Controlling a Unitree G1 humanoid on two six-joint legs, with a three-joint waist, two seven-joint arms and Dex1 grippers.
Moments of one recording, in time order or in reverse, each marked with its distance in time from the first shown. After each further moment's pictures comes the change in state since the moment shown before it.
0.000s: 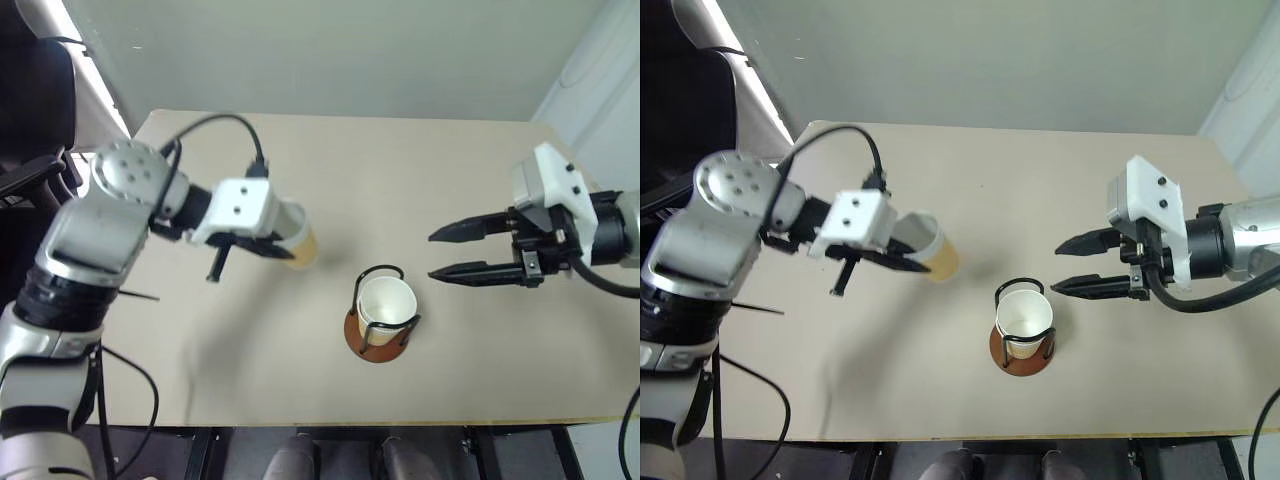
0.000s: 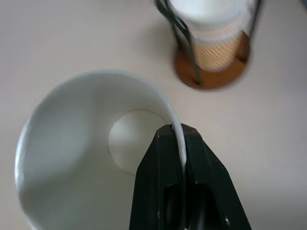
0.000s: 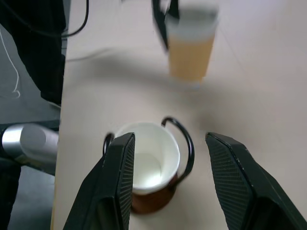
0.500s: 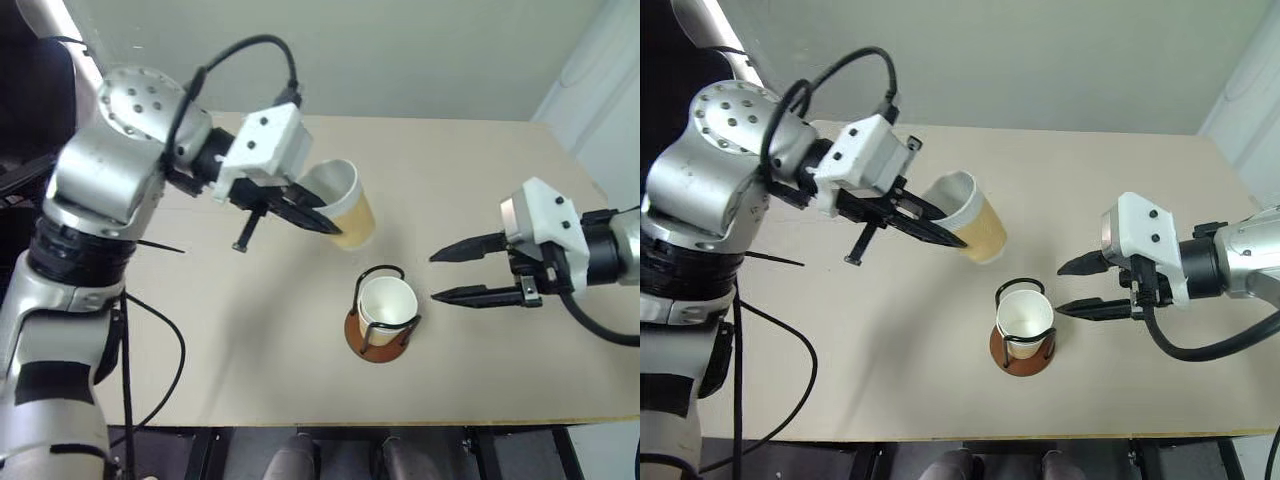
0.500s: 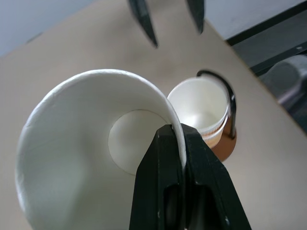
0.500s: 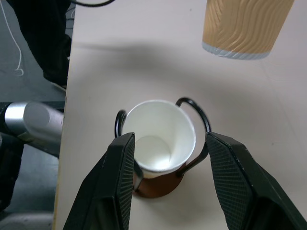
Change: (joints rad) left arm -0.213 -0.091 -0.120 0.009 -0.212 0.070 -0.027; right arm 0.070 -0.029 -0.032 -0.068 -0.016 -0.039 0.007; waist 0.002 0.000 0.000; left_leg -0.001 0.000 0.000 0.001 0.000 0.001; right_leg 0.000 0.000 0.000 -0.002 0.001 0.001
